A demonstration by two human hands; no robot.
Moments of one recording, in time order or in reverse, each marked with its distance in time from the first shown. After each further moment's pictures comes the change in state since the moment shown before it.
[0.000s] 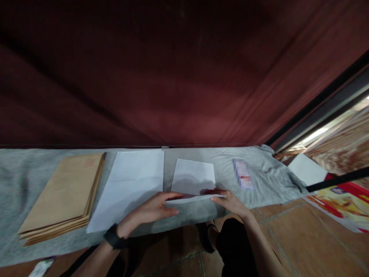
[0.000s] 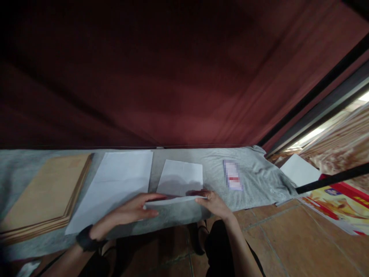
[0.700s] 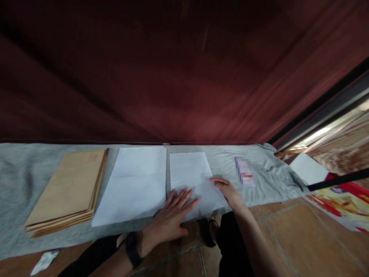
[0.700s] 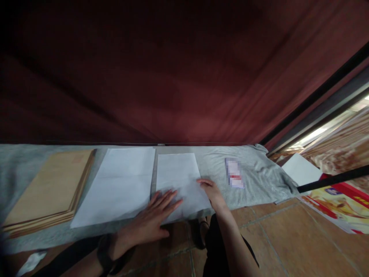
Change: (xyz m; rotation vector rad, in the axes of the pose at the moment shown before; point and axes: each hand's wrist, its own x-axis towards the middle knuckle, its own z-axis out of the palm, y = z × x) left_hand -0.007 -0.015 0.066 0.664 -0.009 0.194; right_hand 0.037 0.021 0.017 0.402 0.516 0.341
